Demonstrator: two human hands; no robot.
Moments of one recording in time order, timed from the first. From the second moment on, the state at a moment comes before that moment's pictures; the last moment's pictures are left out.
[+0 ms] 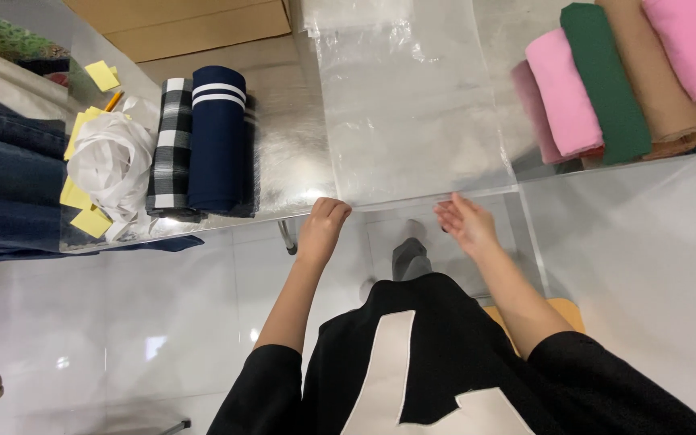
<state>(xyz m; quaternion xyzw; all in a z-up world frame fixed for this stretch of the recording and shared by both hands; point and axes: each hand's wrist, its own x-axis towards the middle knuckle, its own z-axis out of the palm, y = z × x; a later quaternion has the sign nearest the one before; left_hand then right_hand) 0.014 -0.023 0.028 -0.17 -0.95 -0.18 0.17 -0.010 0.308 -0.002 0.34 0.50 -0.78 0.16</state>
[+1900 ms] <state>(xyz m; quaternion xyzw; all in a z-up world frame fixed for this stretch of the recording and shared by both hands) -0.033 0.047 0.097 -0.16 -0.93 -0.19 0.25 -0.046 0.277 0.006 -0.17 0.94 -0.26 -0.15</state>
